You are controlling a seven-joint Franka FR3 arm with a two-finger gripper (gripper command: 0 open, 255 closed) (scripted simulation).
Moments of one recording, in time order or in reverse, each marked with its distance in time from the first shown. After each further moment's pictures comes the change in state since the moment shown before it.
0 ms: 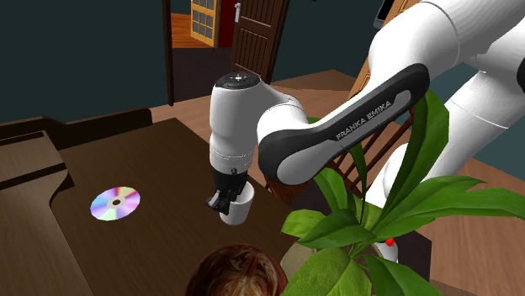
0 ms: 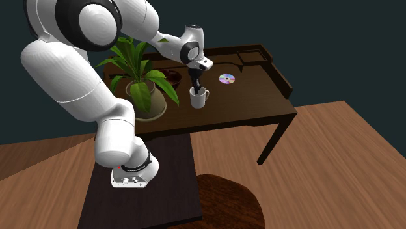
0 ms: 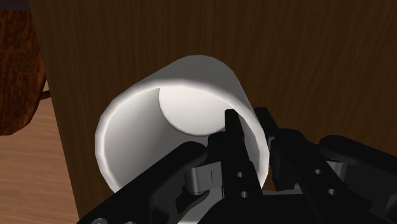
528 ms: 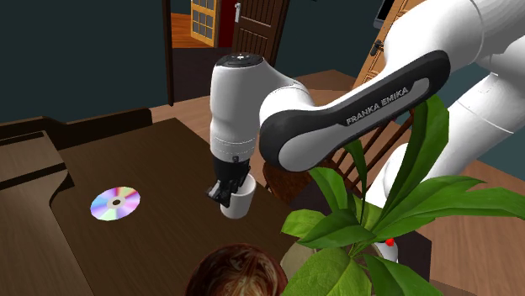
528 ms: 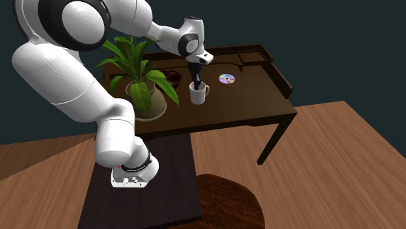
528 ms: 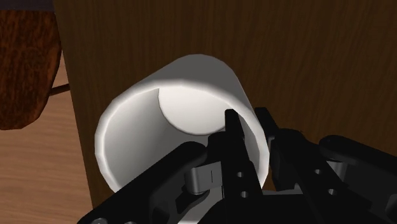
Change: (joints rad) arm 0.010 -0.066 -0.017 0.038 0.050 -0.088 -0.040
